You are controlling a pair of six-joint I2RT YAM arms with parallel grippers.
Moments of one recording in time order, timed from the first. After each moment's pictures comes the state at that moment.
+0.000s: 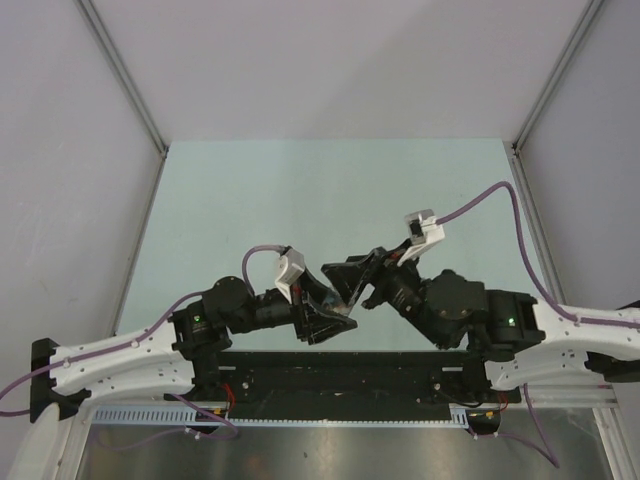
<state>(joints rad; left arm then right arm) -1.21 0.76 0.65 0.17 0.18 -0.44 1.50 0.94 1.22 -0.28 0.74 0.68</state>
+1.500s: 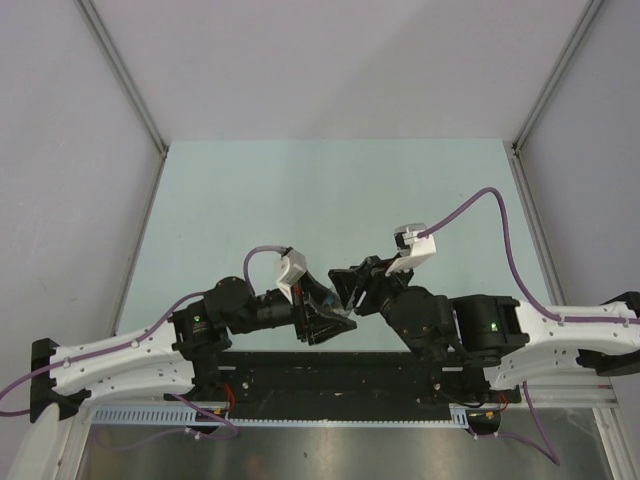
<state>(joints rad) -1.21 0.76 0.65 0.15 0.17 -0.45 1.61 1.07 1.28 -0.51 1.02 0.82</state>
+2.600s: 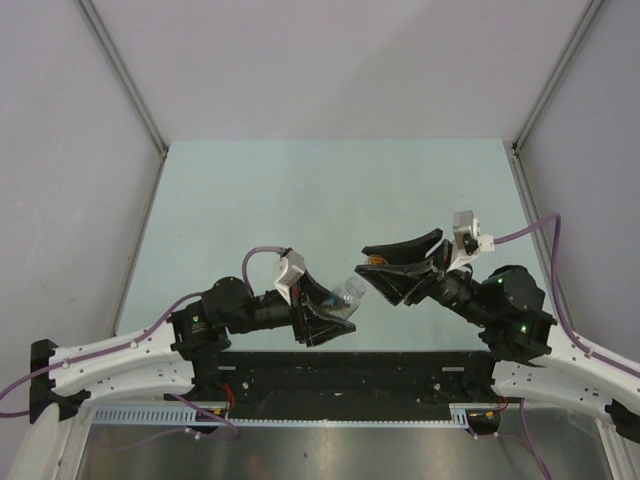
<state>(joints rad) -1.21 0.75 0.65 0.16 0.21 -0.45 1.13 0.66 0.80 0.26 -0.02 0.35</state>
